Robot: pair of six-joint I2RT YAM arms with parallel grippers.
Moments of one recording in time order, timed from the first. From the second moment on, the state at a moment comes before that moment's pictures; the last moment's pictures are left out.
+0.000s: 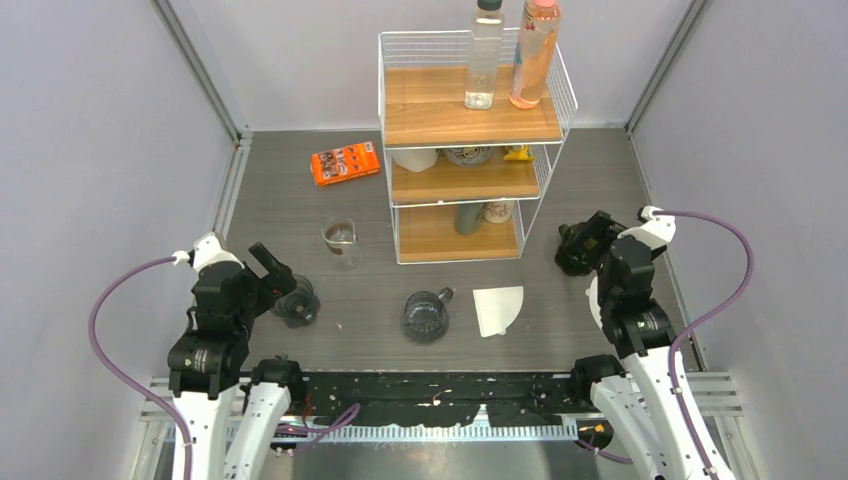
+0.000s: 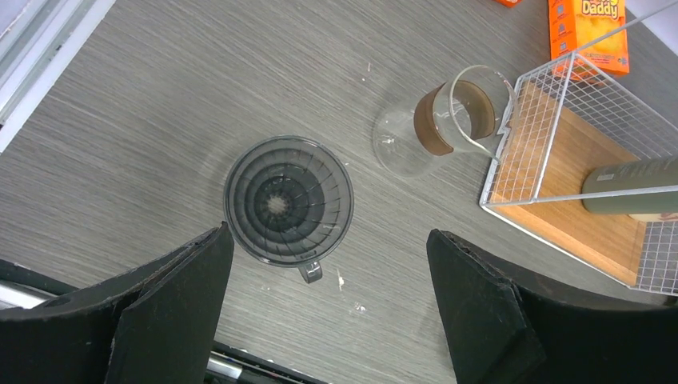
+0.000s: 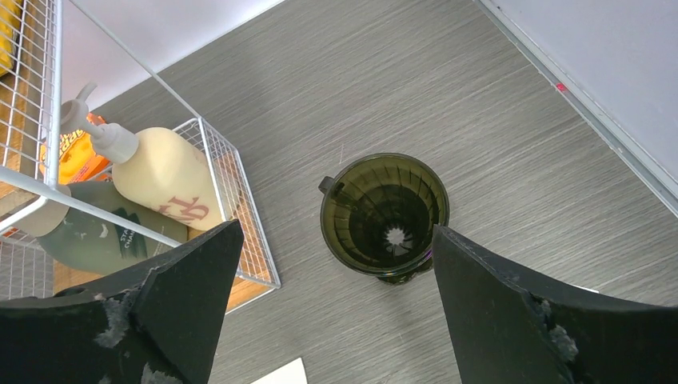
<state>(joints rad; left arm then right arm) -0.06 0.47 0.90 -1.01 -0.24 -0.56 0.14 0.56 0.60 -0.34 0.43 0.44</state>
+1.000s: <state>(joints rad) -0.10 0.48 0.56 -1.03 -0.05 -0.74 0.14 0.66 0.60 -0.37 0.24 0.39</state>
